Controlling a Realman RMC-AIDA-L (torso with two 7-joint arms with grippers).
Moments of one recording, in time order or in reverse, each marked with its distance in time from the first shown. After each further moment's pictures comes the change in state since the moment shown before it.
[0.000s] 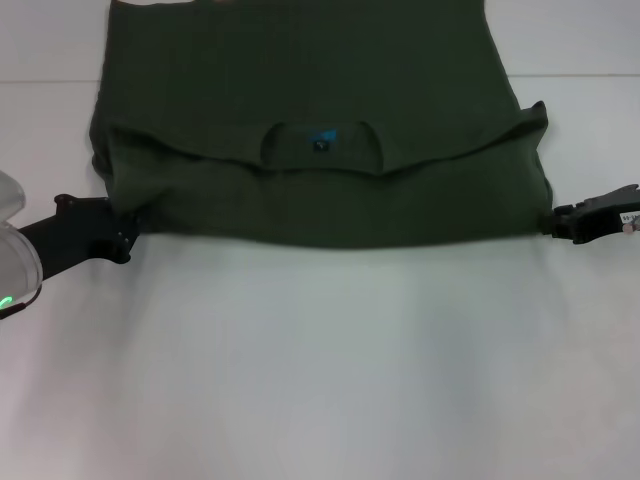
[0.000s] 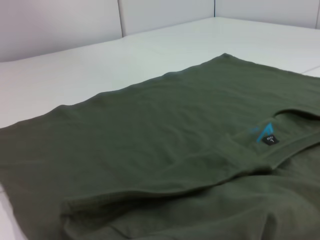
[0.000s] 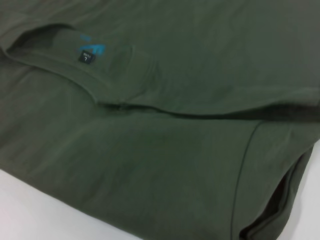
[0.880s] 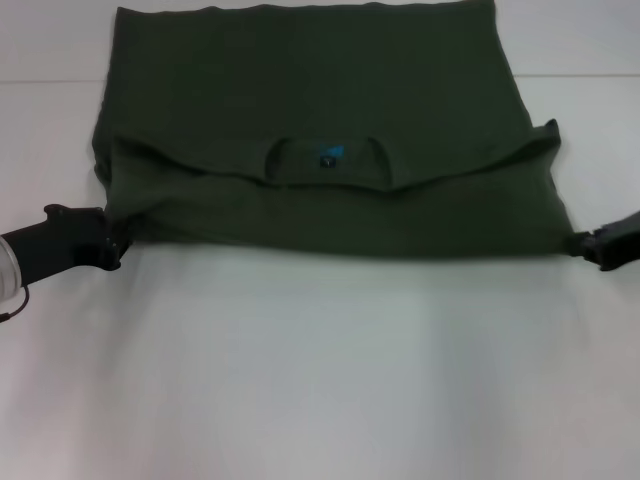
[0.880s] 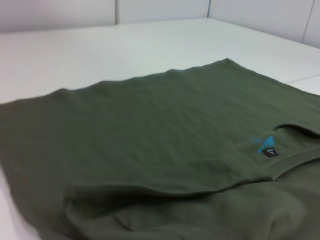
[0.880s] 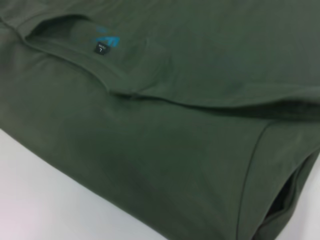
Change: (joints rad) left arm 0.063 0.003 0.088 0.155 0.063 0.122 -0.283; right arm -0.077 -0.002 0.006 -0.118 0.011 -0.150 -0.032
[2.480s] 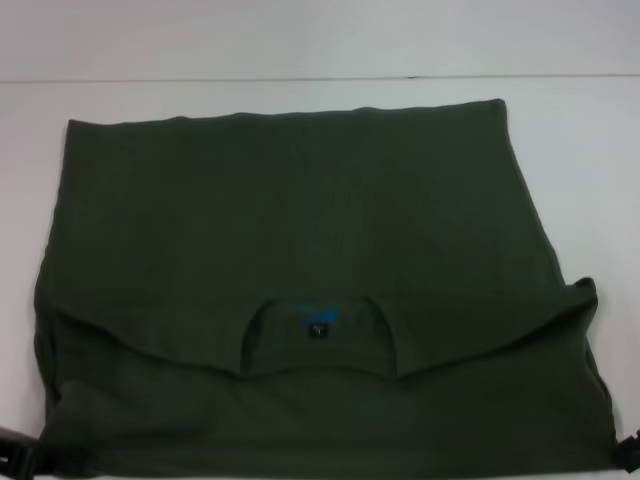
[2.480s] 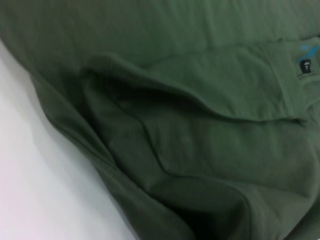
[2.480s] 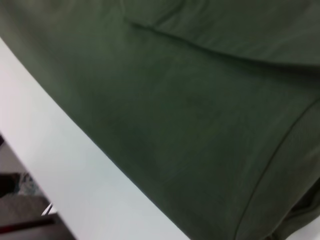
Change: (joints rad) left arm 0.136 0.000 0.013 0.453 0.572 0.728 -0.724; right arm -0.073 0.013 -0.172 -0.224 -0.204 -0.623 0.128
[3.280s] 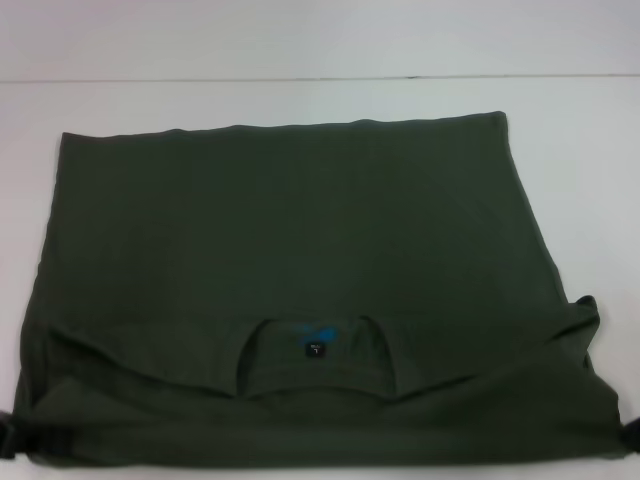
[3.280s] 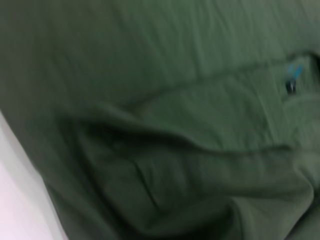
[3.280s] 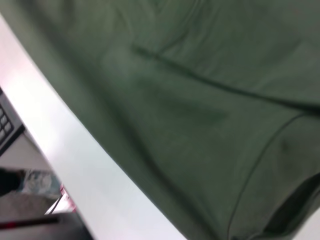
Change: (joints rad) left arm -0.050 0.028 -0.071 0.020 0.014 0.089 0.008; right arm -0.001 -0.010 0.038 -0.088 0.038 -0.075 -0.042
